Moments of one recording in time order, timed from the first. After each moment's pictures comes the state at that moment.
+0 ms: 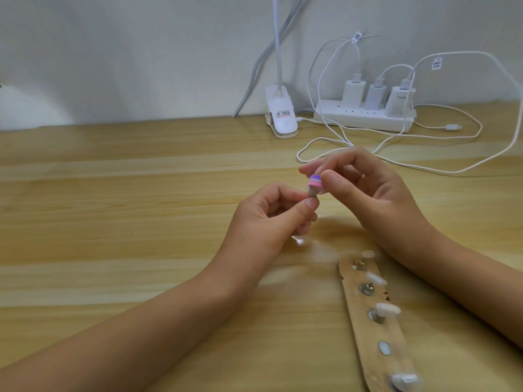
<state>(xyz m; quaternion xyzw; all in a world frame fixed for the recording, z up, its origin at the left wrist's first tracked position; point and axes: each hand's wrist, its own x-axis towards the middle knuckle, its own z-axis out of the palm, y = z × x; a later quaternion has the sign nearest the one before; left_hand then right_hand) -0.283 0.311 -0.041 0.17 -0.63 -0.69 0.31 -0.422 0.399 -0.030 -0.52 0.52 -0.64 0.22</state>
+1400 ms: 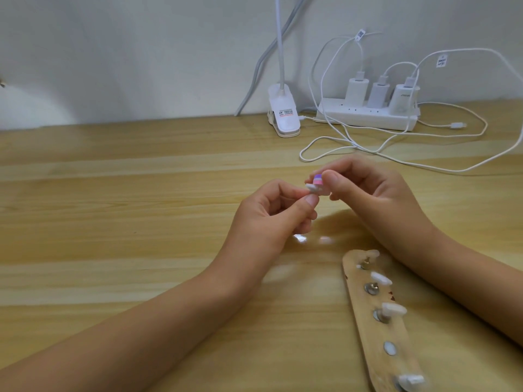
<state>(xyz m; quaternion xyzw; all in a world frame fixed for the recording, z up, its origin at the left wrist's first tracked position) -0.282 0.308 -0.045 0.17 -0.64 -0.69 0.31 -0.422 0.398 -0.035 -0.49 0.53 -0.65 0.22</state>
